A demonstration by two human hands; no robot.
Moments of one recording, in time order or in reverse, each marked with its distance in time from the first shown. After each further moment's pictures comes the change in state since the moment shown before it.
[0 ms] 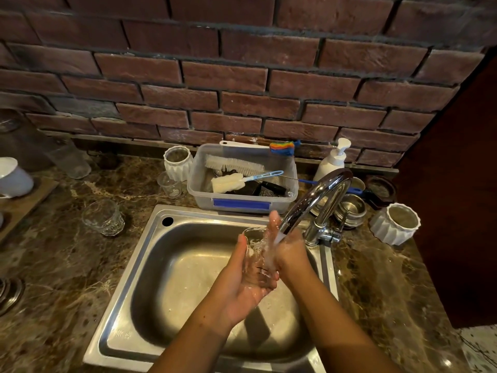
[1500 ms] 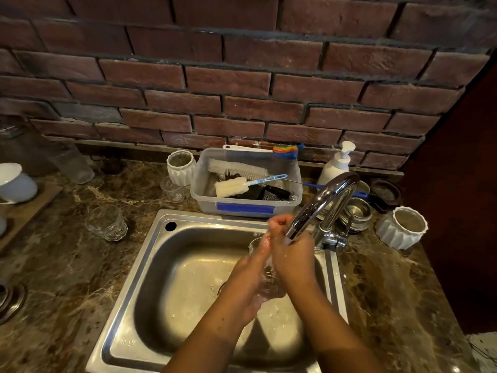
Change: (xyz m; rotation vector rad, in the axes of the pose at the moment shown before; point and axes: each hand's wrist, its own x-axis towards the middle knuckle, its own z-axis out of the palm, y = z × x) left_hand 0.012 -0.002 0.011 0.332 0.022 0.117; right_hand -0.010 0.001 0.004 -0.075 0.102 -0.384
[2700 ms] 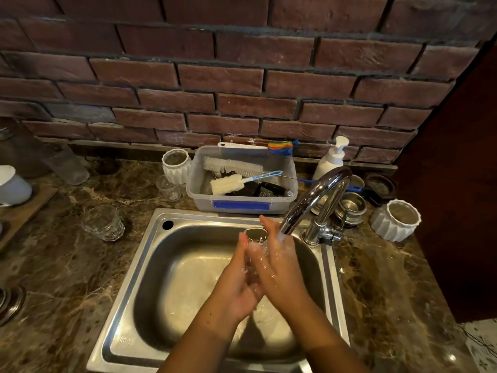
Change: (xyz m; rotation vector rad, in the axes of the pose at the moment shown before) left_hand -0.002 0.000 -0.012 -0.336 -0.048 -0.109; right_hand -0.035 0.010 -0.002 -0.352 -0.215 -0.207
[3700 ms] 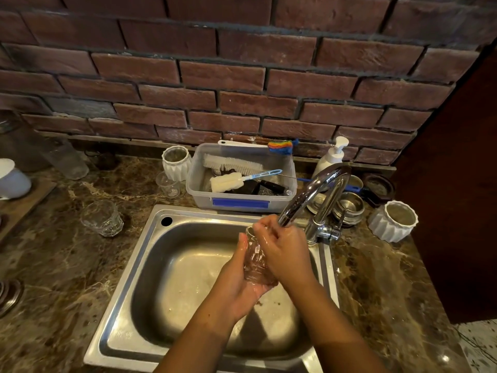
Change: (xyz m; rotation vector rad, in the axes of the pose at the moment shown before) left_hand -0.004 -0.005 -0.001 0.016 -0.037 0.057; right_hand 0.026 -0.008 -0.020 0.005 0.078 0.035
